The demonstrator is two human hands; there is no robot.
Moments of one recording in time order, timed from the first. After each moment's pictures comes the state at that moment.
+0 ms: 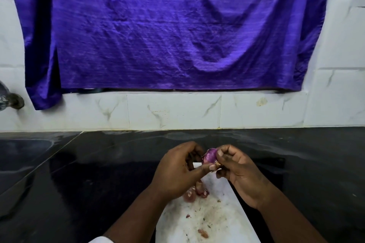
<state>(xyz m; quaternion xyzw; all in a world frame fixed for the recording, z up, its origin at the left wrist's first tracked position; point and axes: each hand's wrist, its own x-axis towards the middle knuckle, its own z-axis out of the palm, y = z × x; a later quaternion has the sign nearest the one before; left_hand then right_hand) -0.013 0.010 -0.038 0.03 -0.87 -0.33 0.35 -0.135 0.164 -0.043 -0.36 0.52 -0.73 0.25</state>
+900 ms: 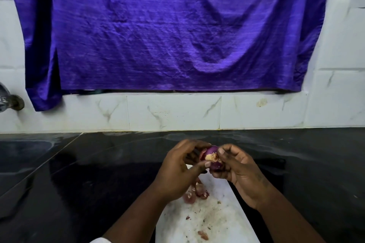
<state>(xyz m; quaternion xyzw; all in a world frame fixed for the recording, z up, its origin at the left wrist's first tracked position) -0.018 0.008 -0.043 -0.05 -0.82 -0.43 0.37 -0.132 0.165 -0.040 -0.34 0.52 -0.75 0.24</state>
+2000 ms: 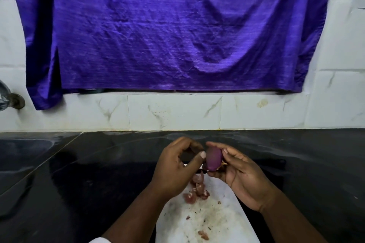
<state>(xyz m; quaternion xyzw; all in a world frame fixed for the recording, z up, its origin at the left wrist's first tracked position) -0.015 0.006 -0.036 0.00 -0.82 -0.39 0.42 -0.132 0.166 -0.038 -0.36 0.43 -0.76 0.33</state>
